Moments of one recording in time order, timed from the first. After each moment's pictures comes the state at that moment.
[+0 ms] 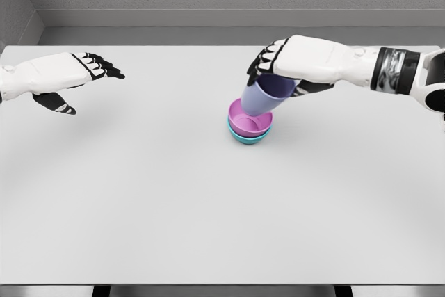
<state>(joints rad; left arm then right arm) -0.74 0.93 -0.71 -1.35 -0.36 -0.61 -0.40 -0.77 -0.69 0.62 -1.61 0.34 -0.53 0.57</state>
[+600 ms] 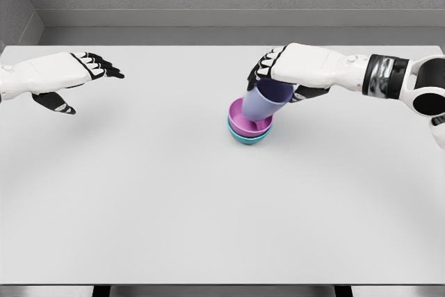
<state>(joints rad) -0.74 0.93 -0.71 -1.35 -0.36 -0.61 -0.40 -0.75 -0.66 0.63 -1.55 0.37 -0.53 0.57</state>
